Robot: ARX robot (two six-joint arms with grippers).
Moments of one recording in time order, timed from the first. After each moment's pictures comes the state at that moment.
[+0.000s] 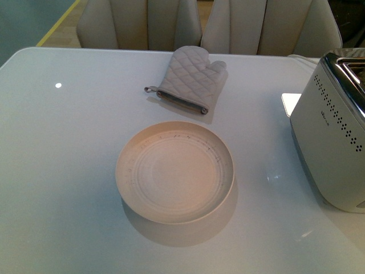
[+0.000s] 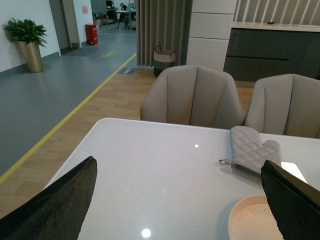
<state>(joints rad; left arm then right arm) 0.00 0.01 0.01 0.00 0.00 -0.01 0.00 0.54 0.06 0.47 0.00 0.00</state>
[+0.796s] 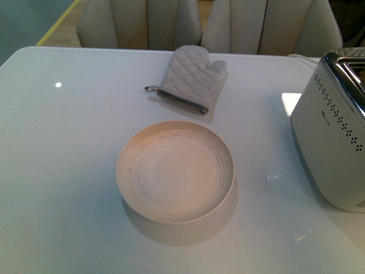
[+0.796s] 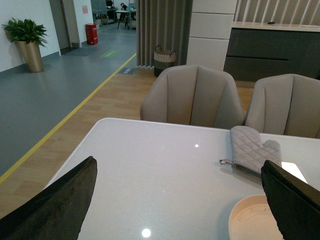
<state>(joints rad) 0.00 0.01 0.01 0.00 0.00 -0.01 0.00 0.22 0.02 0.23 0.00 0.00</state>
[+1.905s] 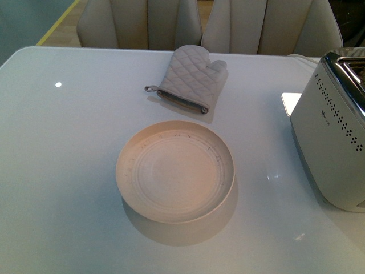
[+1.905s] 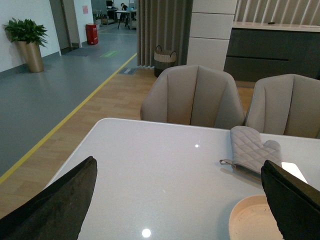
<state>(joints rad) 0.00 0.01 0.01 0.00 0.00 -0.01 0.00 0.01 0.02 0.00 0.00 0.00</state>
